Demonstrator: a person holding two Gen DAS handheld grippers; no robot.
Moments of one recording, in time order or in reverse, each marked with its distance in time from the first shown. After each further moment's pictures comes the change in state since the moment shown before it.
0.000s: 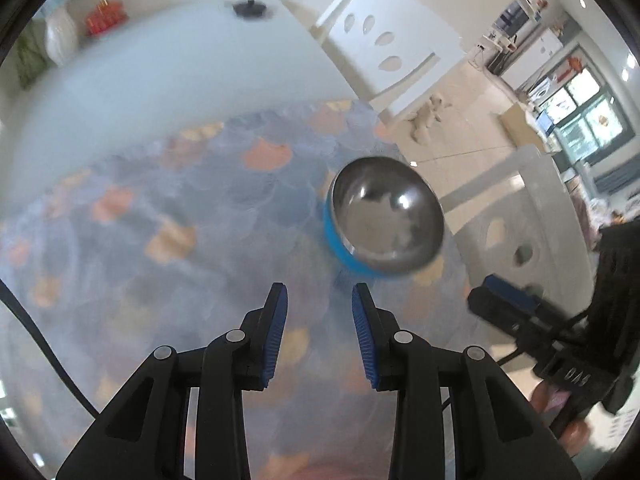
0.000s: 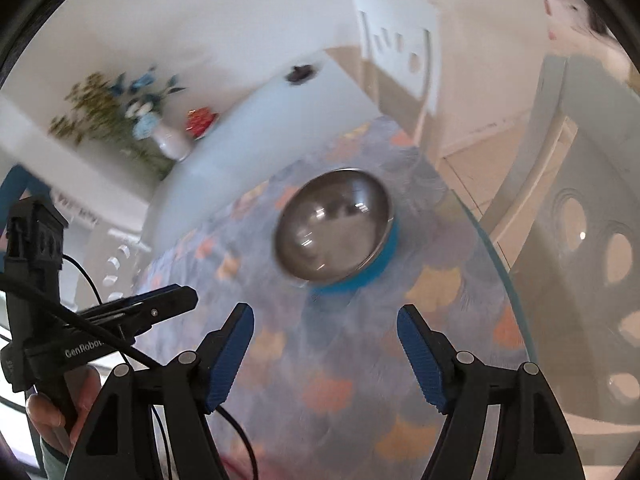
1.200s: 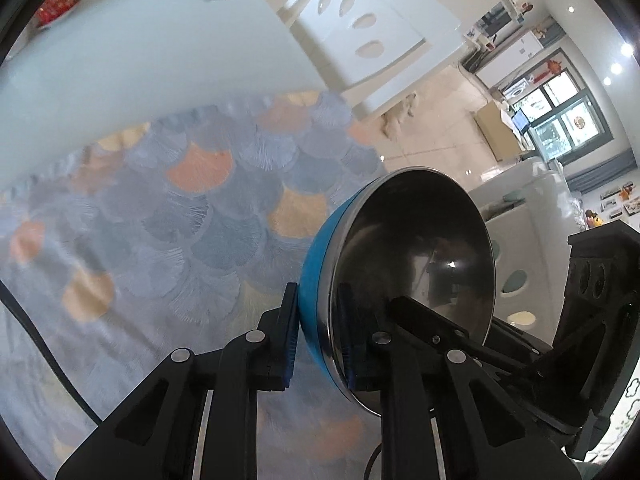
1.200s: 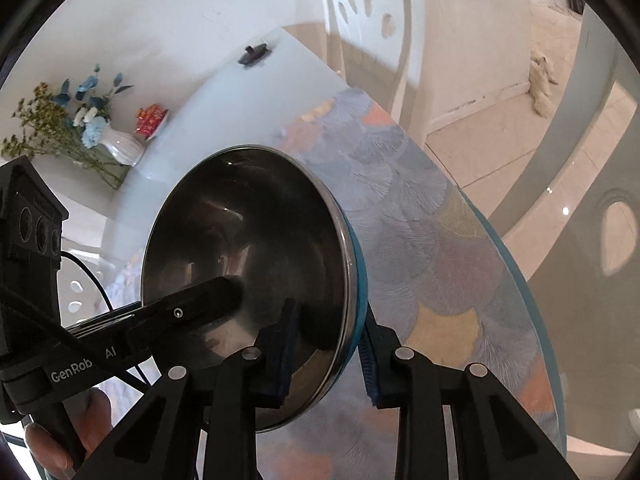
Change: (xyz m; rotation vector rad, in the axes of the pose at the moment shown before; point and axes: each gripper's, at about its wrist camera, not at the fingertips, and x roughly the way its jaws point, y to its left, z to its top) left arm 0.048 -0.034 0.029 0.027 0.014 -0.105; right arm 0.066 -0.018 0.027 0.058 0.043 -0.074
